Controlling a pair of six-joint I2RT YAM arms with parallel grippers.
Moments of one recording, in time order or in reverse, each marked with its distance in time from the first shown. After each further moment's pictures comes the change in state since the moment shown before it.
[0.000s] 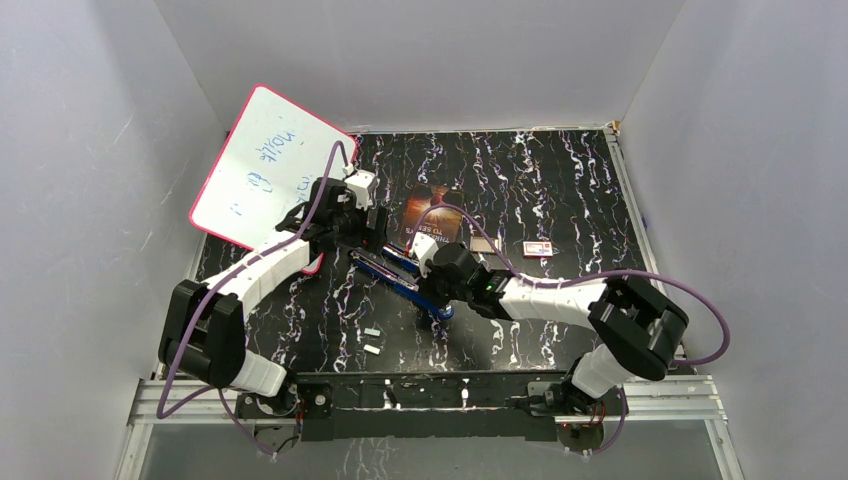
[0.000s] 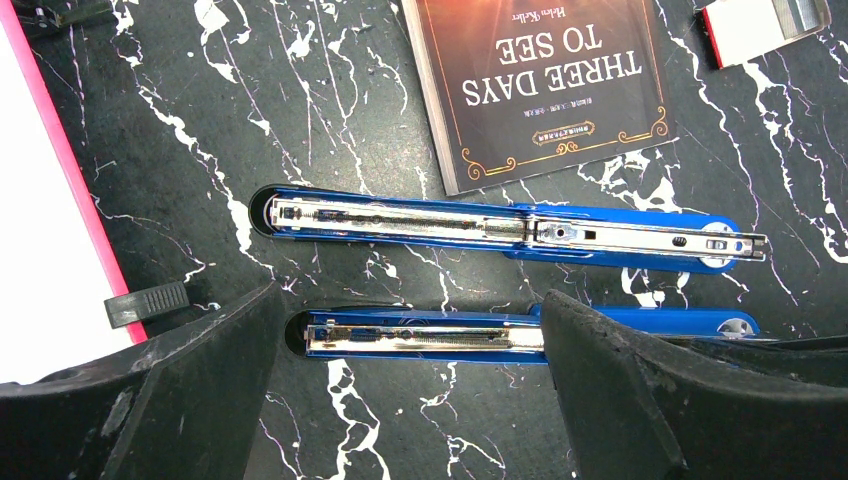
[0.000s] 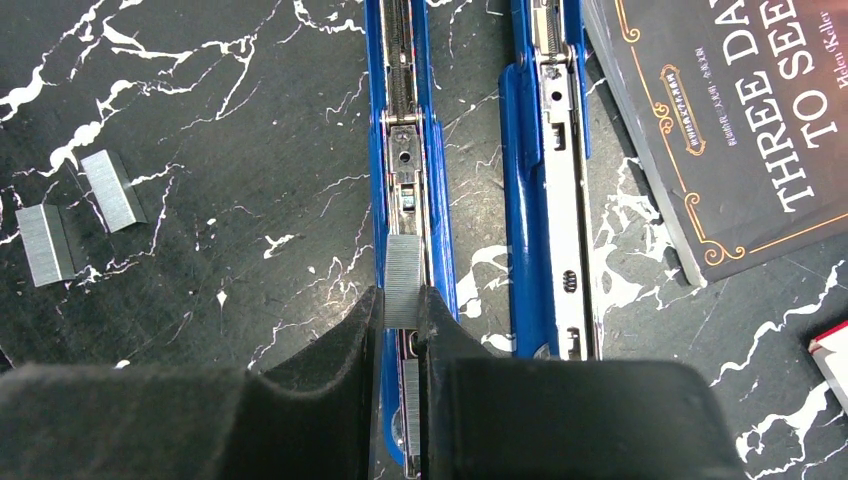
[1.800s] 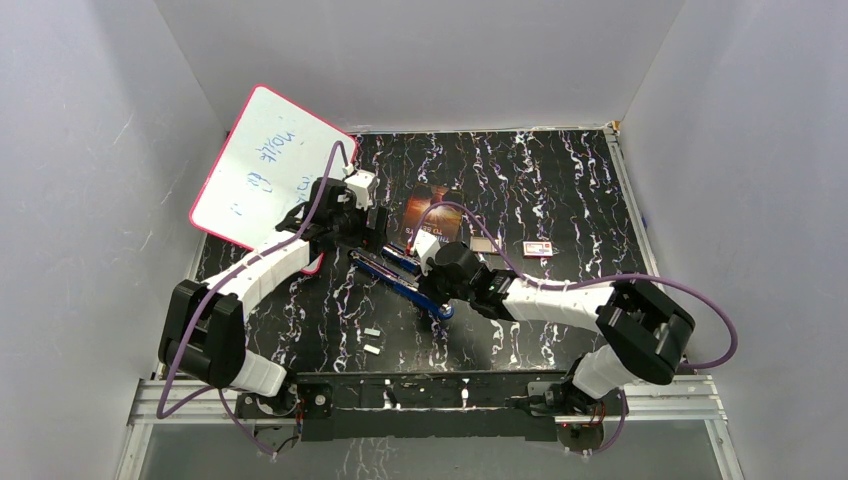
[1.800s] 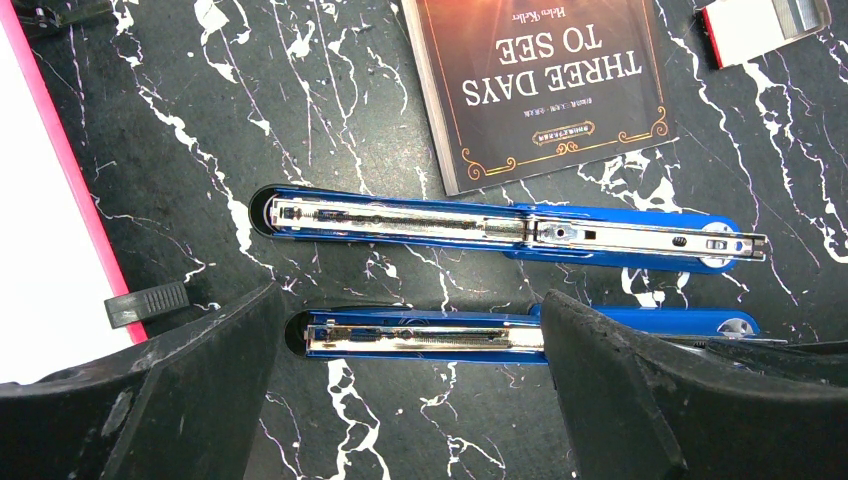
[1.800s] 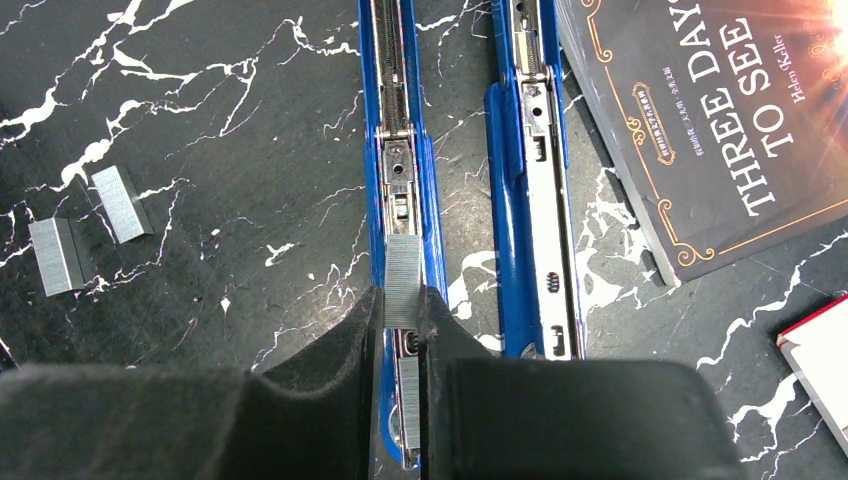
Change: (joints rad) left arm 0.000 0.000 0.000 0.000 0.000 0.000; right arm 0.003 -0.039 0.000 -0.003 0.026 0.000
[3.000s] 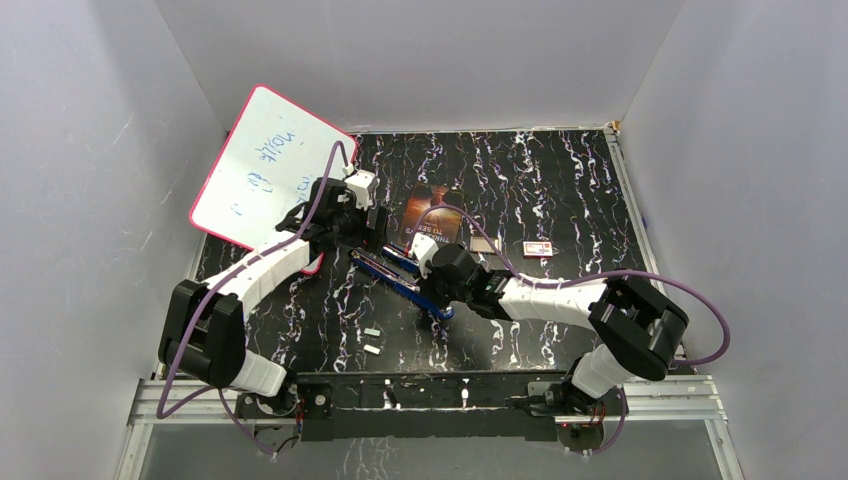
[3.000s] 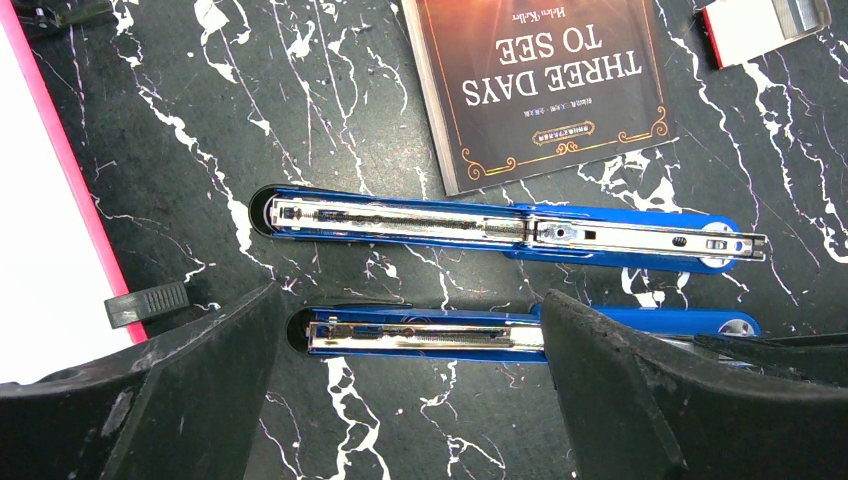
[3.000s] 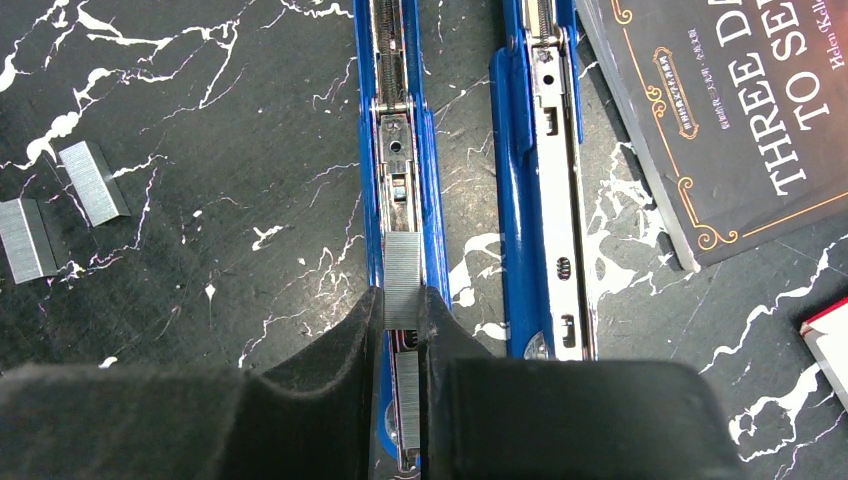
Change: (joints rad) left arm 0.000 0.000 0.000 0.000 0.000 0.000; right arm 0.000 0.035 0.005 -0.029 0.004 0.000
